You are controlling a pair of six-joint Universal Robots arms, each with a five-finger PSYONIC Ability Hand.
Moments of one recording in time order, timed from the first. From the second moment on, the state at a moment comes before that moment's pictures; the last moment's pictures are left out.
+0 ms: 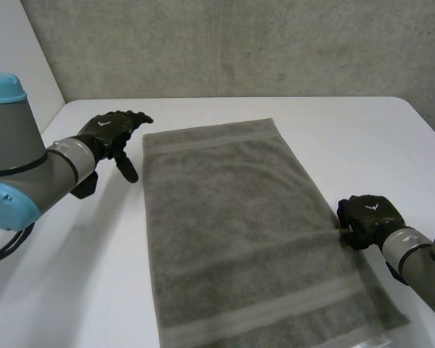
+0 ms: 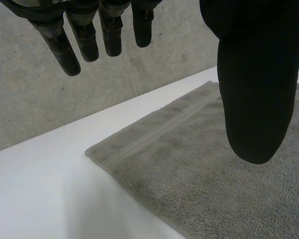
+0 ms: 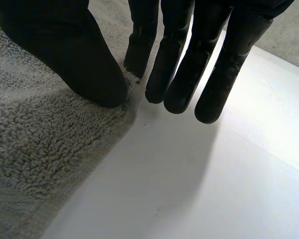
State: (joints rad) left arm 4.46 -2.12 -1.21 3.05 -1.32 3.24; right arm 1.67 -1.11 1.87 -0.30 1.29 2.80; left_hand 0.18 0.23 0.18 0.17 0.03; right_hand 0.95 1.17 1.17 1.18 0.95
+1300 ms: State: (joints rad) left arm 4.12 -2.47 -0.86 3.16 -1.23 3.26; right arm 2.01 -1.69 1.71 0.05 1.05 2.82; left_hand 0.75 0.72 0.69 0.70 0.52; right_hand 0.95 1.17 1.18 1.19 0.98
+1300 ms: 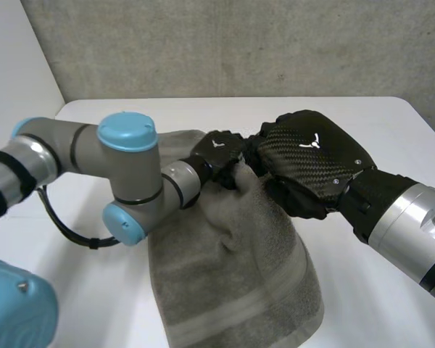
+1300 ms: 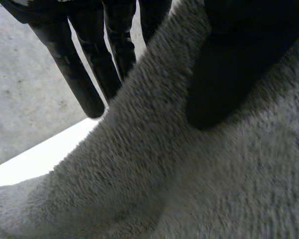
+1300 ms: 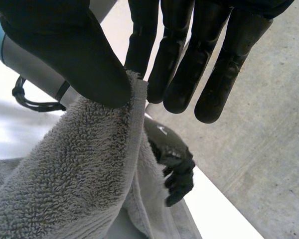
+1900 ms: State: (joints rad) left arm 4.16 -1.91 -1.21 3.24 -1.88 3.26; right arm 2.02 -1.15 1.00 0.04 1.28 2.81; left_hand 1.17 1.22 1.21 1.22 1.02; right_hand 0.98 1.17 1.19 1.19 0.99
